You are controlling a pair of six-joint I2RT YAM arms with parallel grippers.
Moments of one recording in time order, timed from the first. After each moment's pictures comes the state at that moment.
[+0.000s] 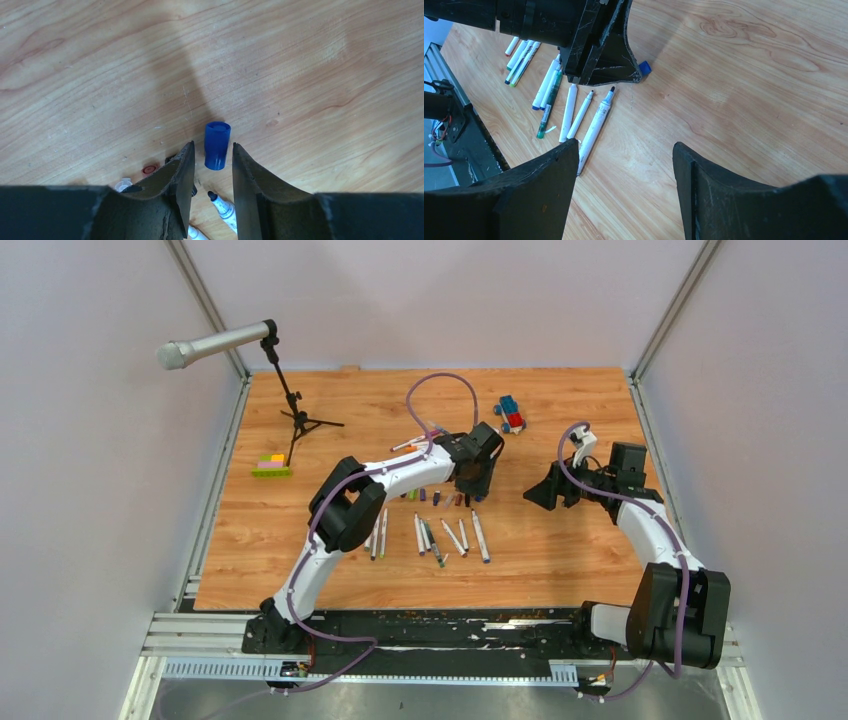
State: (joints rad) left arm -0.87 2.27 1.83 -0.58 -0.04 -0.53; right arm -0.15 1.25 0.71 -0.25 -0.94 -0.17
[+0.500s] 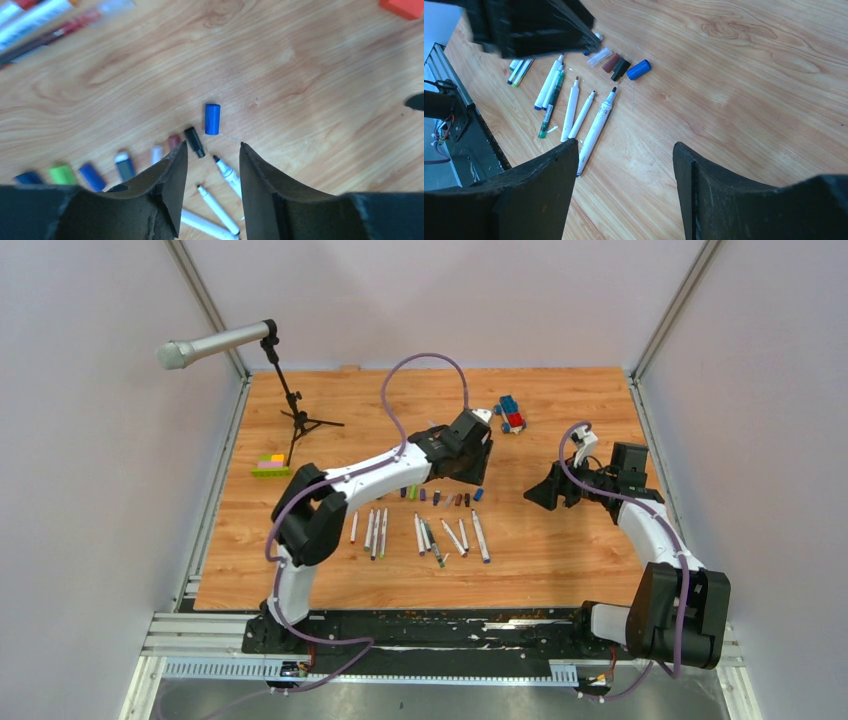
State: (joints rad) left arm -0.87 2.08 1.70 -0.50 -0.09 -0.47; right arm -0.16 1.25 0.71 -0.25 -0.95 -0.17
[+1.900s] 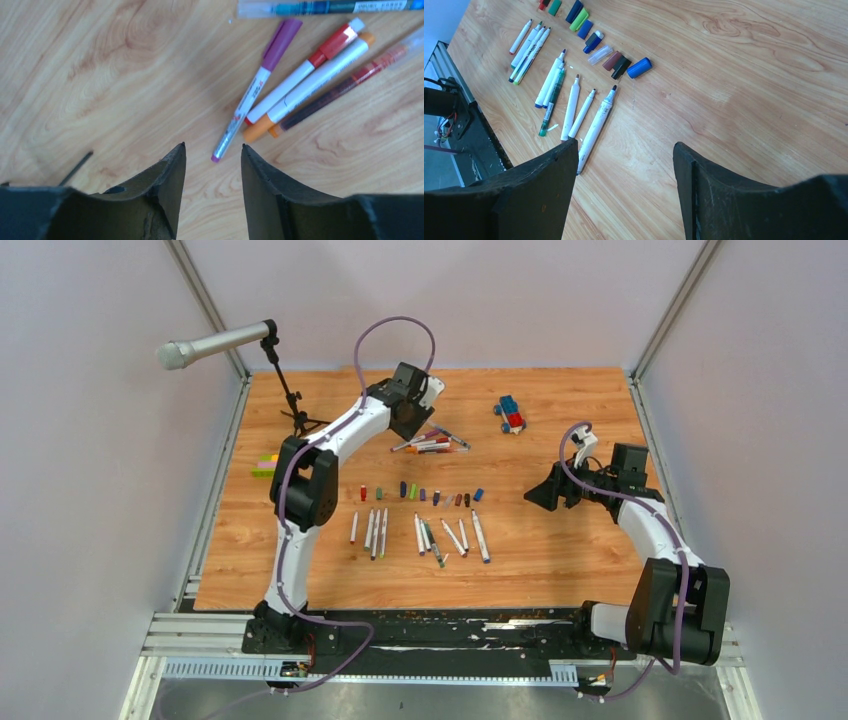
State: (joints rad) left arm -0.49 2.19 1.87 -0.63 -0.13 0.26; right arm -0.17 1.27 0.71 -0.25 -0.97 -0.18
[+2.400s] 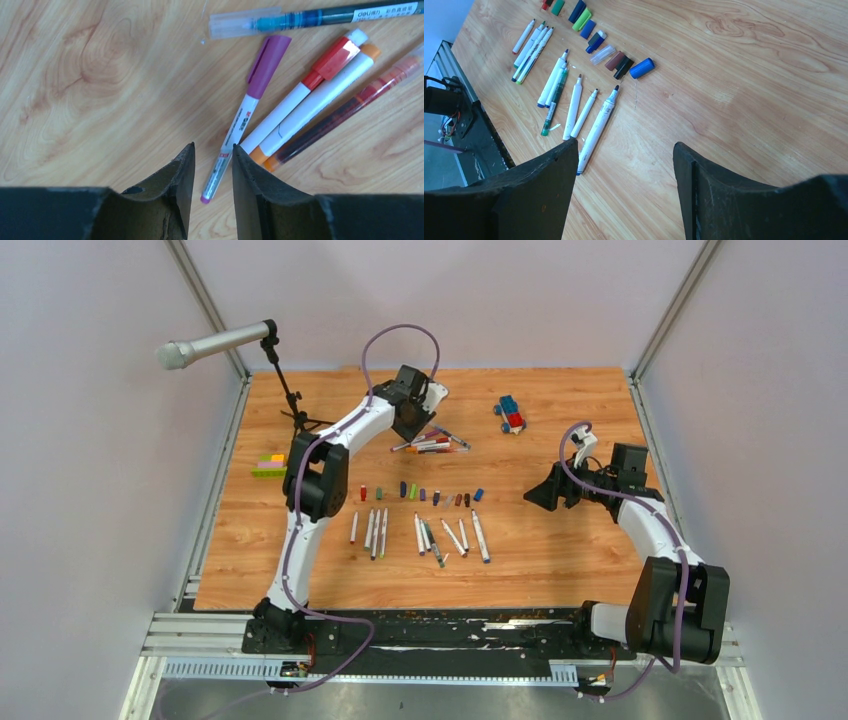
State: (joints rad) left arm -0.47 2.34 2.01 -0.66 -0.01 0.33; right arm -0.17 1.27 0.71 -0.25 -0.98 -0.18
